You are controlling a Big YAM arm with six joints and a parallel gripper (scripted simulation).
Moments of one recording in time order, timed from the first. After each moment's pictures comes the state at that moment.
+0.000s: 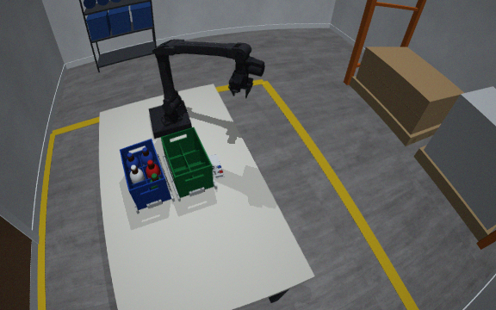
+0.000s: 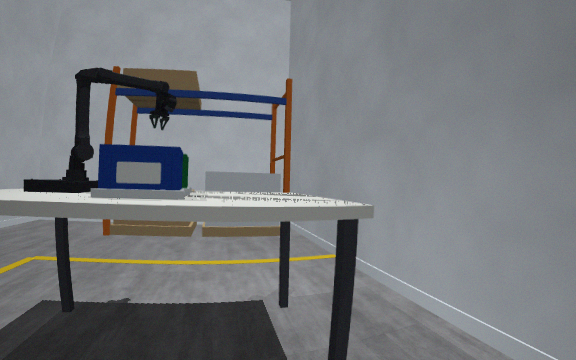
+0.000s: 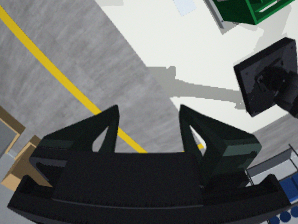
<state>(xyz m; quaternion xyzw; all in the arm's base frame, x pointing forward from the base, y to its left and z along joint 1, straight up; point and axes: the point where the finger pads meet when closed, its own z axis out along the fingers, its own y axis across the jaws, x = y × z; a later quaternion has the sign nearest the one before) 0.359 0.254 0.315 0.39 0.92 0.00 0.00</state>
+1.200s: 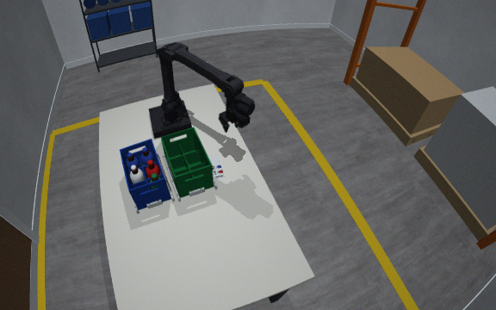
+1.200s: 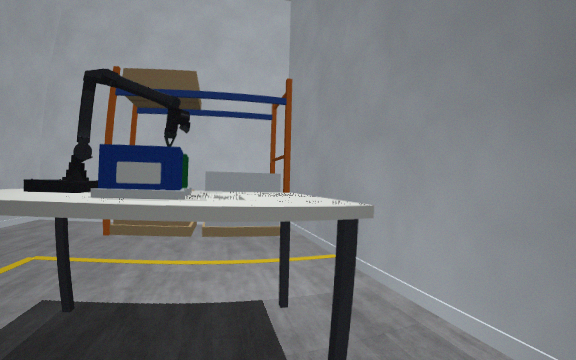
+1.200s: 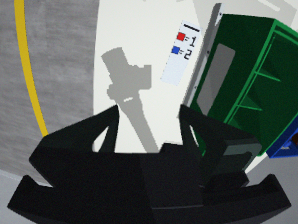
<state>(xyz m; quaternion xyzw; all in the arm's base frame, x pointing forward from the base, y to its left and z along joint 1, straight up) 0.431 0.164 0.199 -0.02 1.00 -0.01 -0.01</state>
